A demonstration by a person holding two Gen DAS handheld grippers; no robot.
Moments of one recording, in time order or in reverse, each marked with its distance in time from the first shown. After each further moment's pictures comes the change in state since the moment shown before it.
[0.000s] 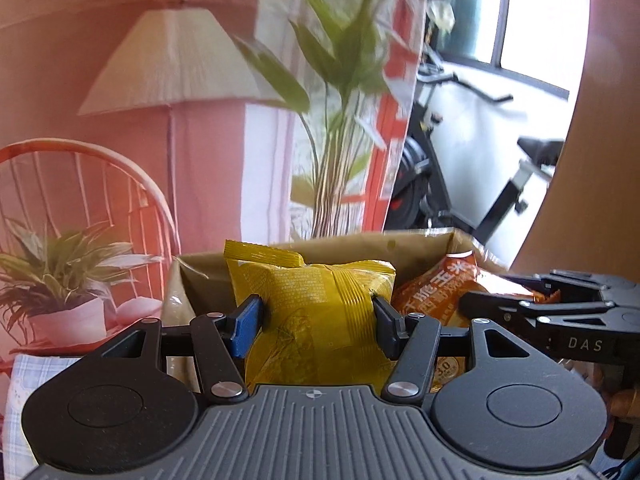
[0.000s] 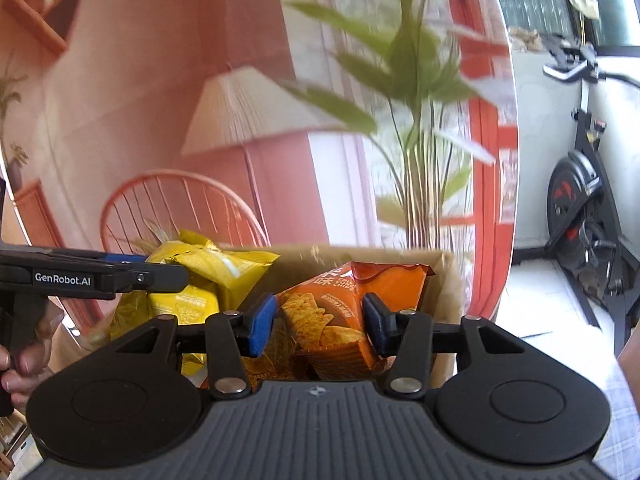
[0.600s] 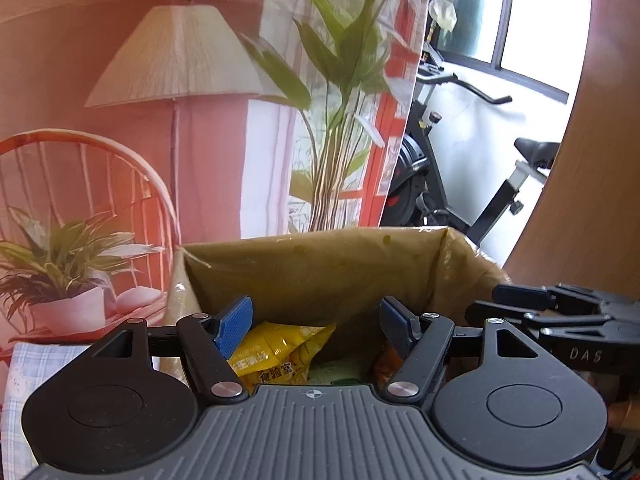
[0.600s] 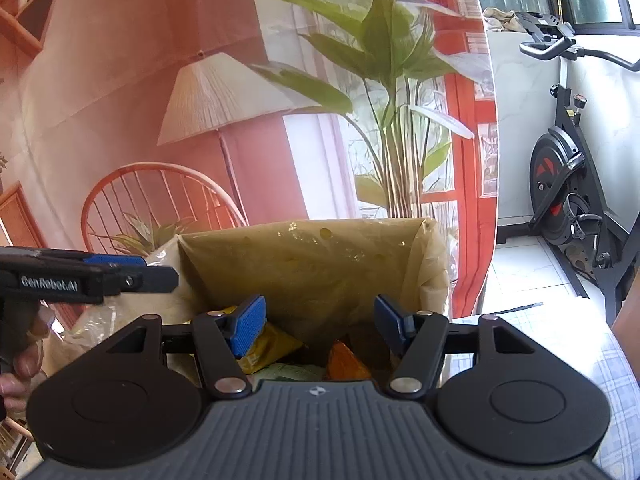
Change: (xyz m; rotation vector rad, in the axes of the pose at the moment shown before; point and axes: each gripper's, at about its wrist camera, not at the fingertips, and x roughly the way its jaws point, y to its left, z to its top) left arm -0.024 0.007 0.003 -0.049 0.004 -0.017; right arm -0.014 0.001 -0.010 0.047 0.003 -0.040
